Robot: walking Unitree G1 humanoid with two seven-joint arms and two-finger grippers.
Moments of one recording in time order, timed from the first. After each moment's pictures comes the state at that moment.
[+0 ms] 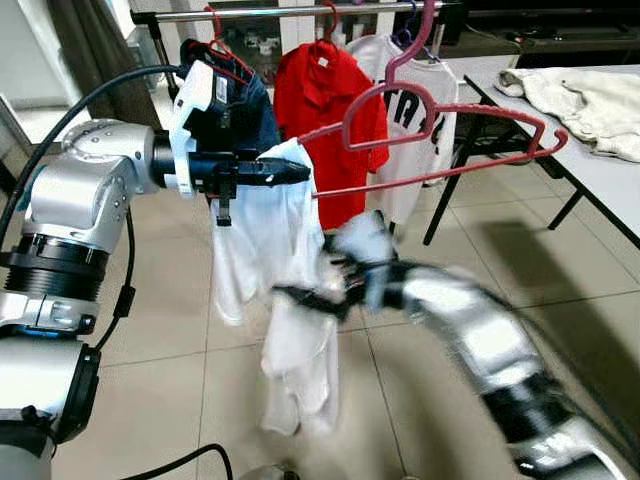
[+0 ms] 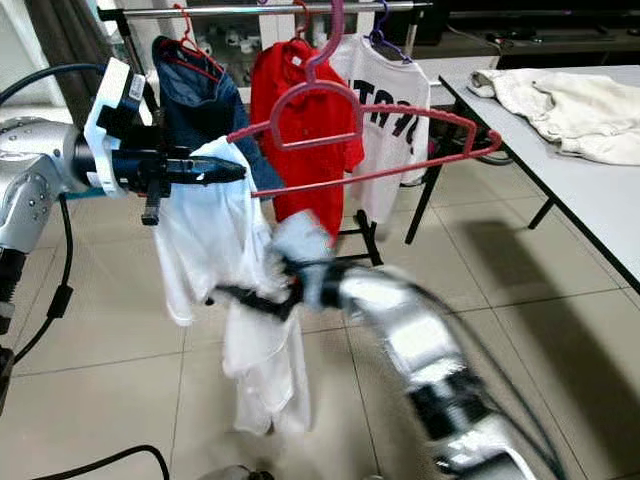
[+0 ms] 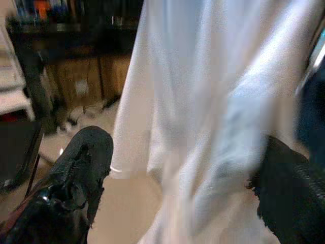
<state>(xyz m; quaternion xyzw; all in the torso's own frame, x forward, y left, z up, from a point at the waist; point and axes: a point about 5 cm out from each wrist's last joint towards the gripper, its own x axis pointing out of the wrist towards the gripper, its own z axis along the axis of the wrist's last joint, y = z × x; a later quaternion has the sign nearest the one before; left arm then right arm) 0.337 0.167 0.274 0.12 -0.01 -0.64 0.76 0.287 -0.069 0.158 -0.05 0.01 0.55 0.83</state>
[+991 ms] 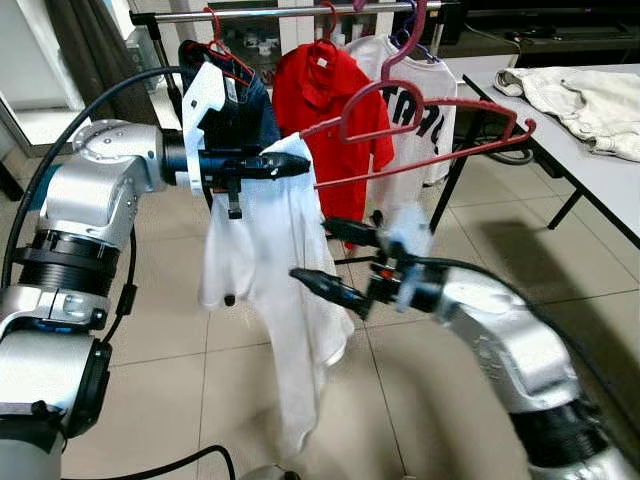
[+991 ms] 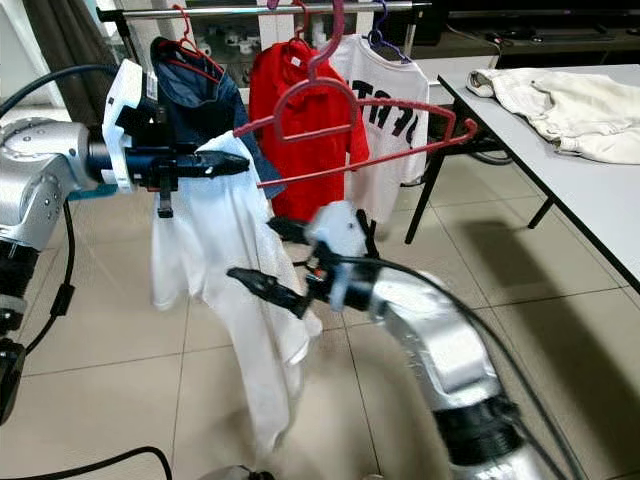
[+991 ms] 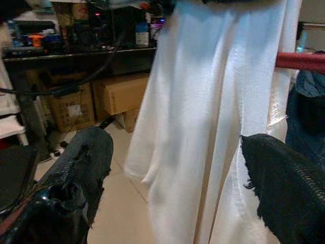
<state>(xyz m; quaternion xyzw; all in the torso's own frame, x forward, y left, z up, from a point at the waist) 0.348 0.163 0.269 0.13 0.00 -0.60 0.79 0.277 -0.076 0.167 -0.01 0.00 0.52 0.85</state>
